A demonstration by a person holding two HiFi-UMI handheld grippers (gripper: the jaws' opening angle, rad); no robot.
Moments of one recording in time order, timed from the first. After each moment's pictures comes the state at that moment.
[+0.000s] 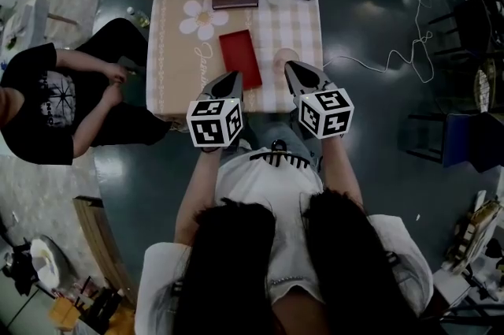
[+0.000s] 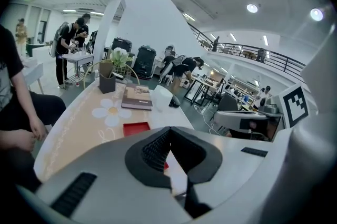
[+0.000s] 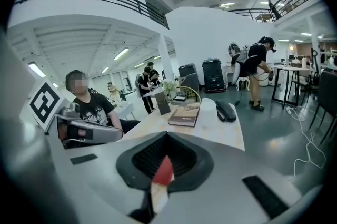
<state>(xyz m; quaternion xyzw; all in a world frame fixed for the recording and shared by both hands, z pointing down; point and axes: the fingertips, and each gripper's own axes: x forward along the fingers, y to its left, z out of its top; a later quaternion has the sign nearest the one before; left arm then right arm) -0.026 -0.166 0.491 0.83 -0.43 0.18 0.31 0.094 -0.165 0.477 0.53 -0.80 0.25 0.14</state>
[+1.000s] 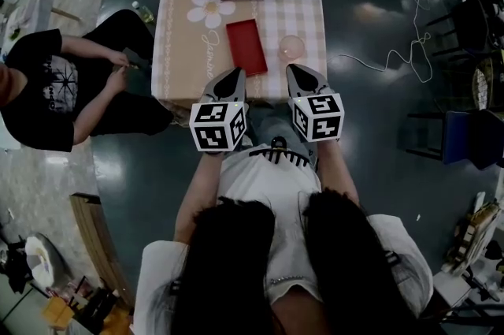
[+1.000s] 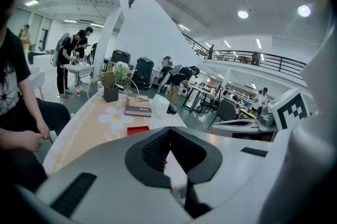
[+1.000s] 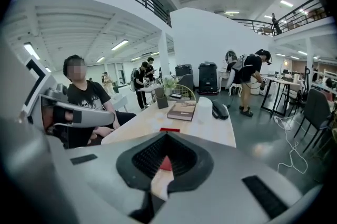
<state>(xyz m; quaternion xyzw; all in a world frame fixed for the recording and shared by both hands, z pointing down) -0.048 -0.121 0.463 0.85 -0.44 0.14 0.27 0.070 -0.114 0.477 0.57 -0.77 0.21 0.19</state>
